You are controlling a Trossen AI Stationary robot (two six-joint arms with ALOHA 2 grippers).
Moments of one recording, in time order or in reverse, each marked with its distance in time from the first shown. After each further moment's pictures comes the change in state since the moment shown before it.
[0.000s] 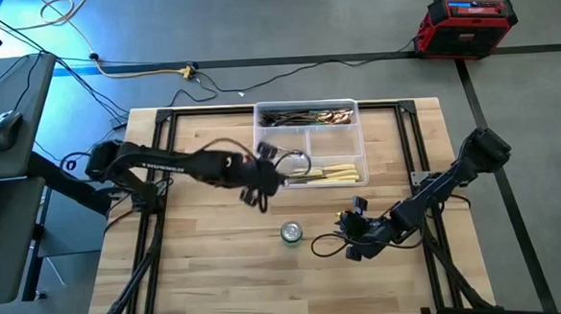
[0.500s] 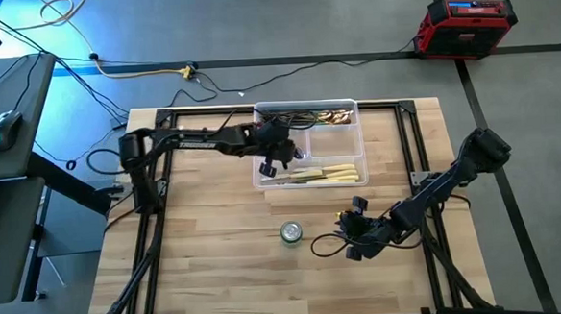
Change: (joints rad) left arm 0.304 0.242 -0.001 0.300 0.269 0.128; right arm 0.000 0.000 0.000 -0.009 0.000 -0.002
